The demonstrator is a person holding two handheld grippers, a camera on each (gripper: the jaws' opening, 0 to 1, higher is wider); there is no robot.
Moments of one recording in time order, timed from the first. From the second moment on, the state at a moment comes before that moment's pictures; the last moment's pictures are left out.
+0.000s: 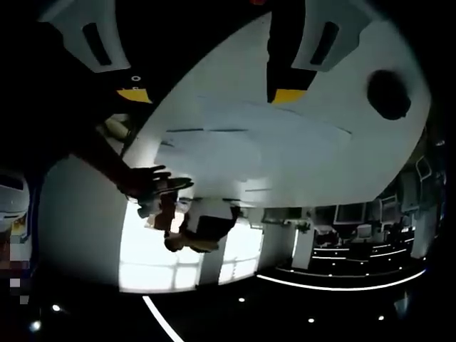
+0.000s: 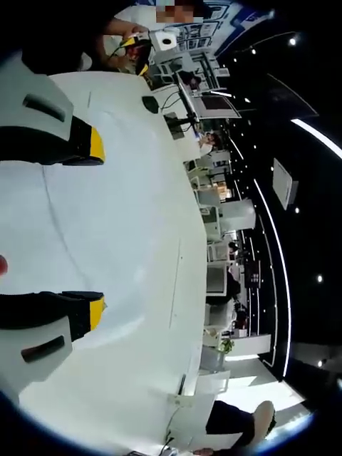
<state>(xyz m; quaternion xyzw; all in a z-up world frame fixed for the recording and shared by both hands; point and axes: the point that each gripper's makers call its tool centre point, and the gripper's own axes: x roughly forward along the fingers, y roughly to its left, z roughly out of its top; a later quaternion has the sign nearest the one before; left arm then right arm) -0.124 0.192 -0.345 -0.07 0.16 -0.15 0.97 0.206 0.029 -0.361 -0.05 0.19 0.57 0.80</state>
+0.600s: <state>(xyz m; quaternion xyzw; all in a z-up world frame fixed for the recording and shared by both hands) -0.125 0.188 -0.347 -0.07 0.17 -0.15 0.97 0.207 0.023 -0.367 -0.05 0.20 0.56 0.80</state>
